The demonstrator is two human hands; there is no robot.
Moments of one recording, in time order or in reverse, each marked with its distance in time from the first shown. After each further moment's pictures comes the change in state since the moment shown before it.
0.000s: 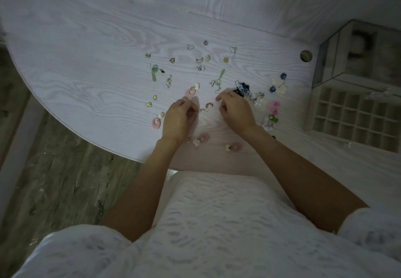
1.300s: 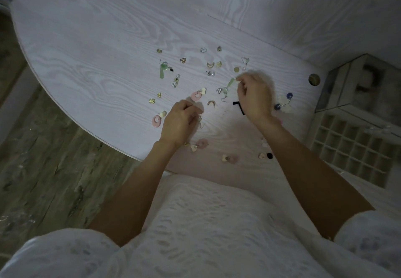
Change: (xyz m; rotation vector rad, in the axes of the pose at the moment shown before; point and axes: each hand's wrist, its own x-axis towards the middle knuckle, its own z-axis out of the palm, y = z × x) left_hand -0.003 -0.005 0.003 -0.009 0.083 0.084; right_hand 0.051 0.005 -0.040 -0.048 0.185 0.003
